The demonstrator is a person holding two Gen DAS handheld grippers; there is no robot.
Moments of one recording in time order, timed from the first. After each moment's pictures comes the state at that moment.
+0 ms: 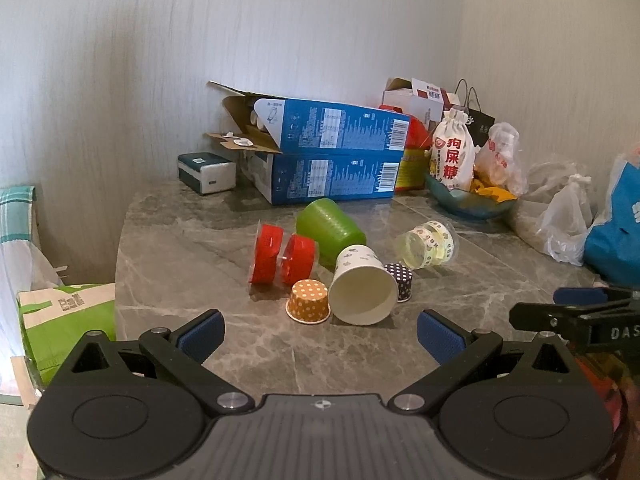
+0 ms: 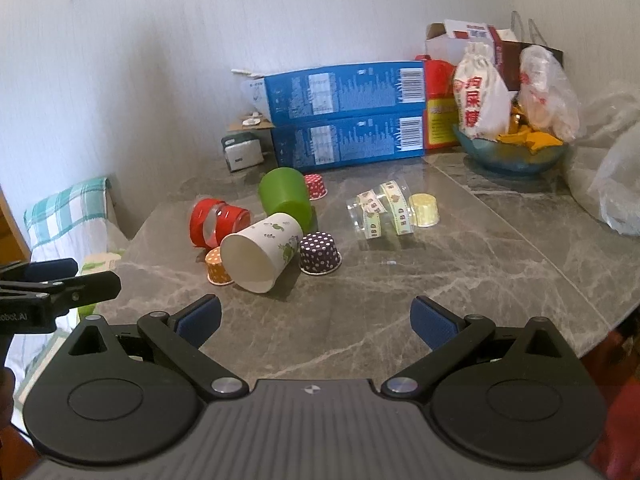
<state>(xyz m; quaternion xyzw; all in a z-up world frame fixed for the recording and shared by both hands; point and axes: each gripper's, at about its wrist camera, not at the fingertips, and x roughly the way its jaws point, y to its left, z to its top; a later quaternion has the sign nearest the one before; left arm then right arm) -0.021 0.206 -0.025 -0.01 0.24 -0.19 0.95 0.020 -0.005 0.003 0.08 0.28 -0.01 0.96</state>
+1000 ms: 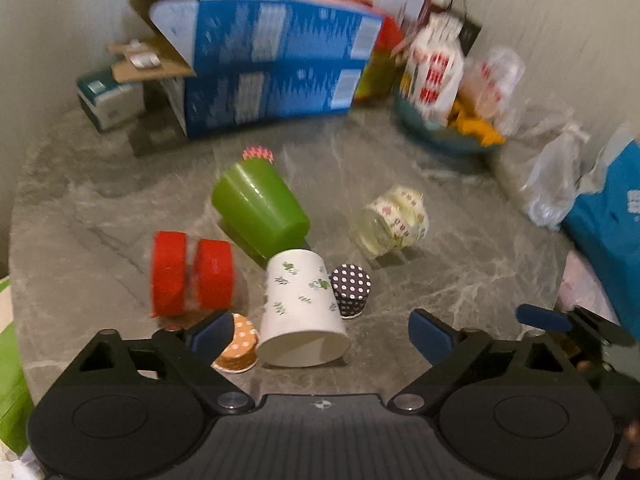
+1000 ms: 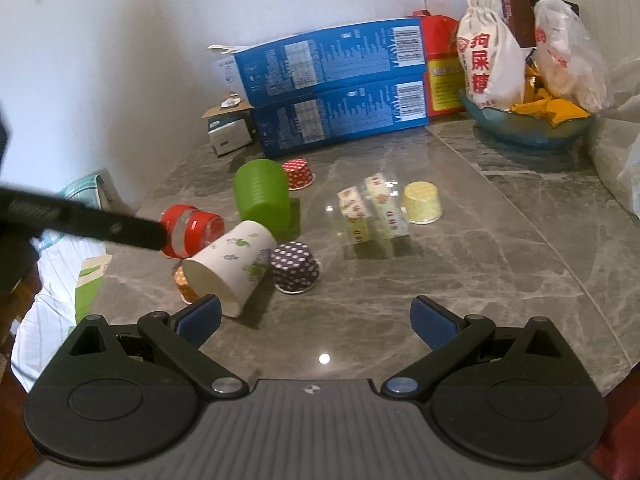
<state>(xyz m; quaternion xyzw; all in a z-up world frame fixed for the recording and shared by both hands) 0.141 0.116 0.011 0.01 0.45 -0.27 0.85 0.082 -0.058 0.002 0.12 0.35 0.01 0.93</state>
